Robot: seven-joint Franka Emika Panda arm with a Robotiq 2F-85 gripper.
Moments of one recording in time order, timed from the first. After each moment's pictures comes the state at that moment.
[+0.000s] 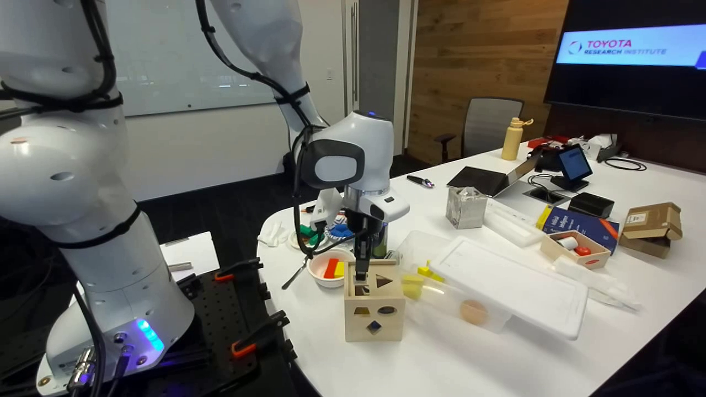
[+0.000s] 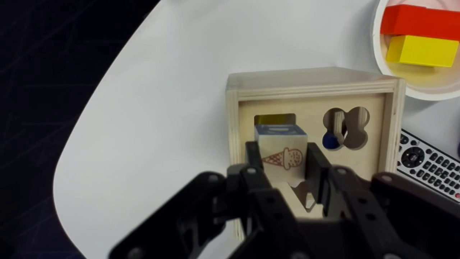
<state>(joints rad) -0.07 0.21 -0.14 -2.62 0.05 2.78 0.31</state>
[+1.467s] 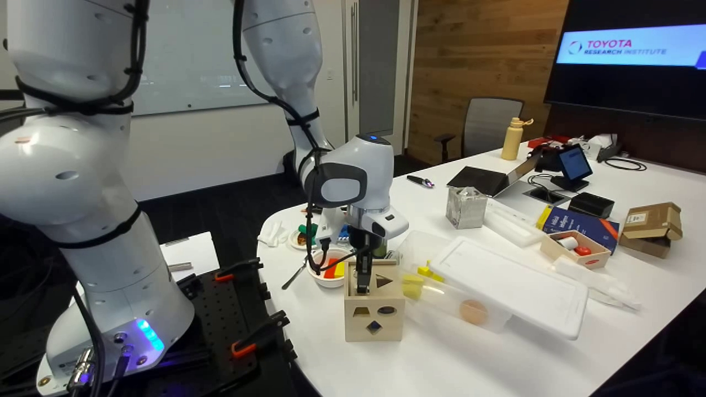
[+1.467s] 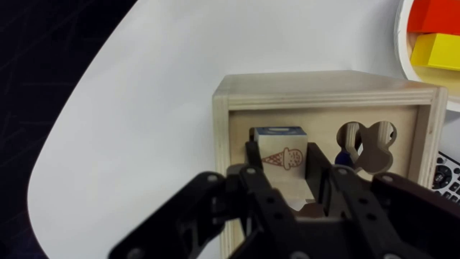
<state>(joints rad) -0.04 0.37 -0.14 -2.56 0.07 2.87 0.32</state>
